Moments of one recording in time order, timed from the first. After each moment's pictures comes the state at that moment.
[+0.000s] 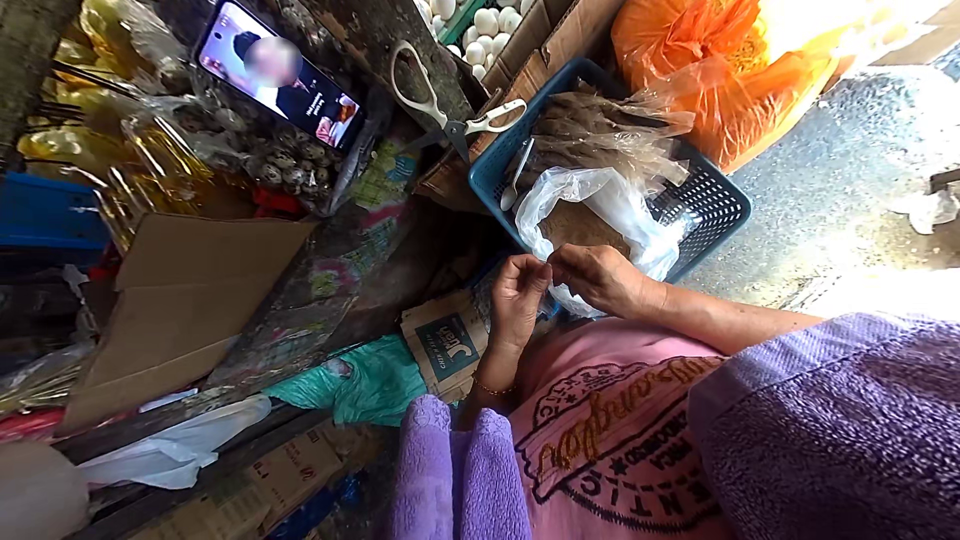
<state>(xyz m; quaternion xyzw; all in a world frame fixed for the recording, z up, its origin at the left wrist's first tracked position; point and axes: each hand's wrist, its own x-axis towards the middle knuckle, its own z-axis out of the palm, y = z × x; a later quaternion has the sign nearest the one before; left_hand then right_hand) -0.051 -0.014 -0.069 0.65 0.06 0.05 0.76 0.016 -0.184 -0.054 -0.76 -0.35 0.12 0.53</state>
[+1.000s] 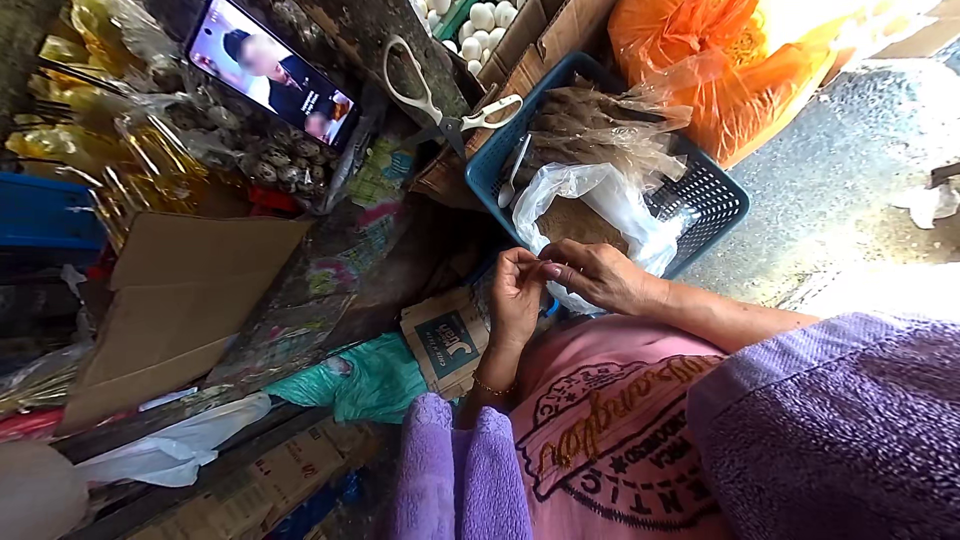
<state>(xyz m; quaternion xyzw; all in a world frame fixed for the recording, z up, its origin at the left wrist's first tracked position) -0.051 -0.019 -0.064 0.74 0.07 0.06 0.67 0.017 -0.188 -0.059 -0.76 -0.34 0.17 0.53</state>
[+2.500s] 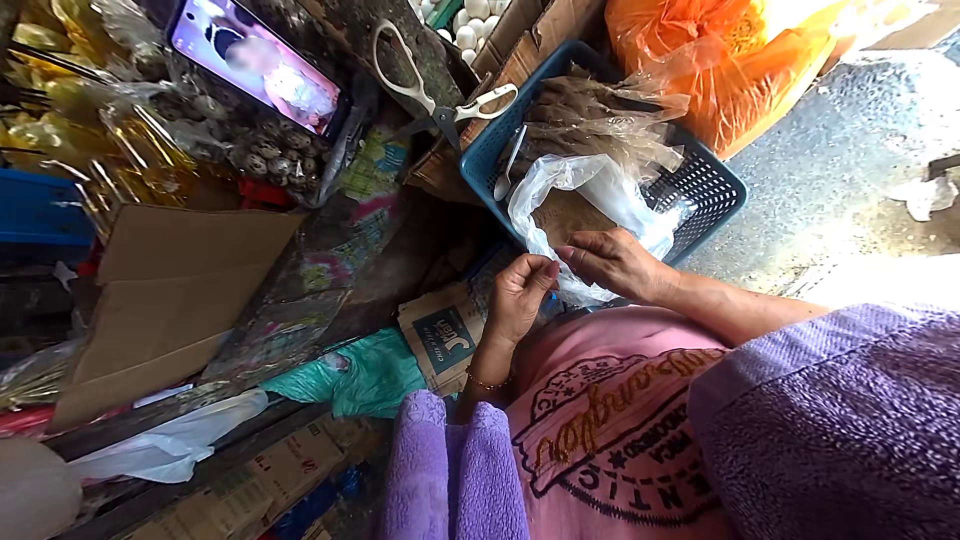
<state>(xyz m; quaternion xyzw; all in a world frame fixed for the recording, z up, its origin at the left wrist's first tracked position) -0.054 -0.016 -0.060 0.70 0.01 -0.03 0.71 0.020 -0.203 -0.055 -0.74 -0.28 0.18 0.58</state>
